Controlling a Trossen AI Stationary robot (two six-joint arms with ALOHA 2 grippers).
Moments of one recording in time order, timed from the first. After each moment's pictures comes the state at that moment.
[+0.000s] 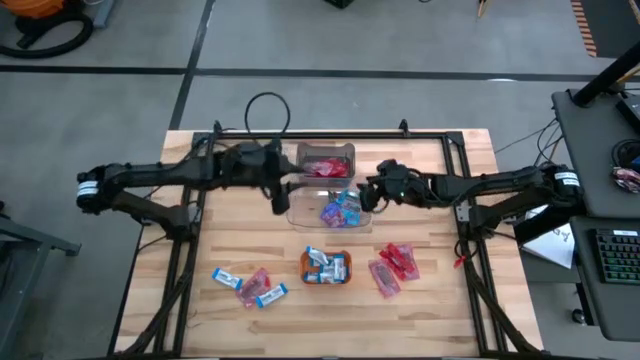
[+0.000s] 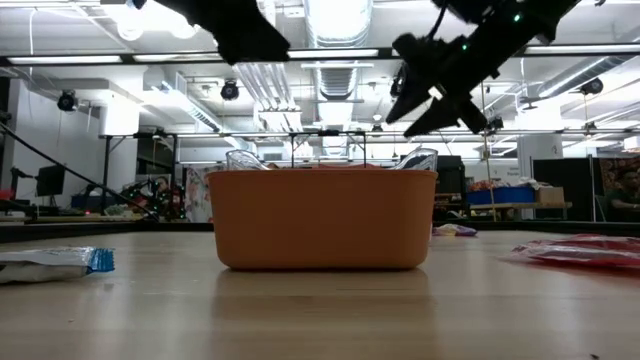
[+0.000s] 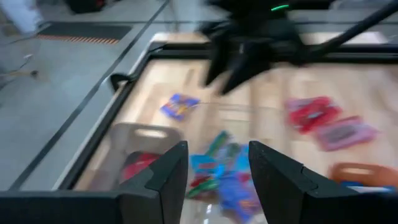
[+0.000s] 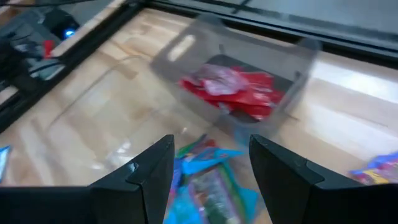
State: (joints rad) left arm 0.18 1.22 1.01 -0.21 -0.03 0.08; right arm -0.09 1.27 0.77 -0.11 0.40 0.69
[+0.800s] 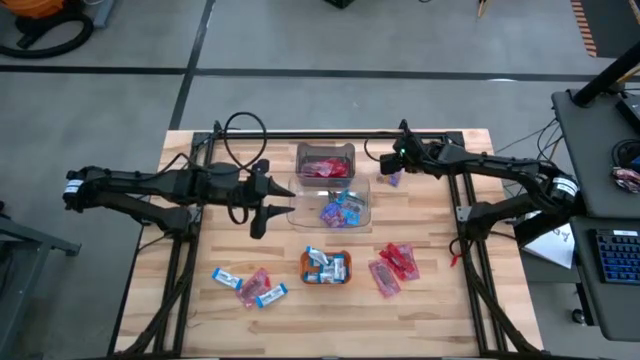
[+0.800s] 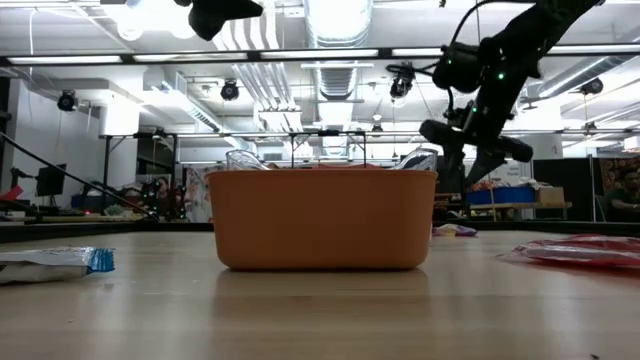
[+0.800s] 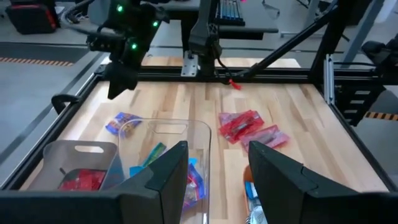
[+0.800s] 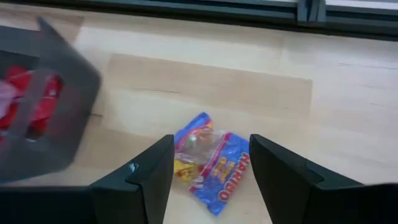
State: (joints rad) left arm -0.03 1.03 0.92 -0.21 -0.04 -0.03; right arm -0.59 1.31 0.77 -0.45 0.28 0.72
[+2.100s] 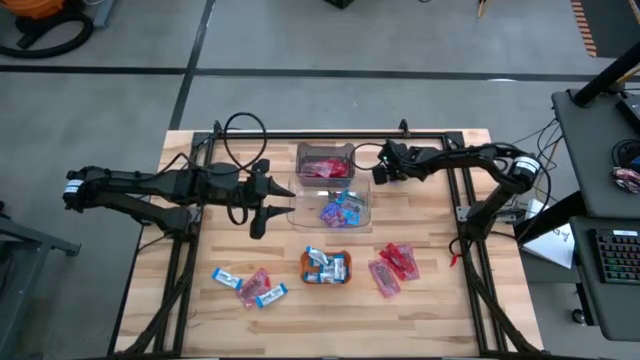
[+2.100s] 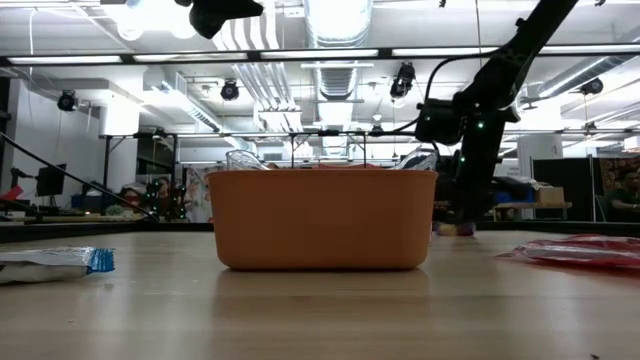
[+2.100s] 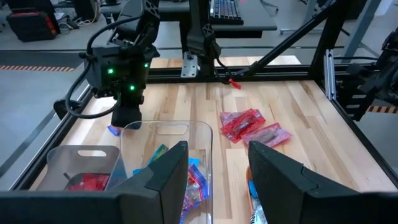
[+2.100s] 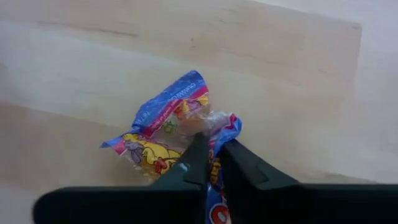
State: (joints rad) left arm -0.03 1.03 0.92 -0.21 -0.04 0.01; right arm -0.61 1.64 0.77 -0.36 0.26 0.70
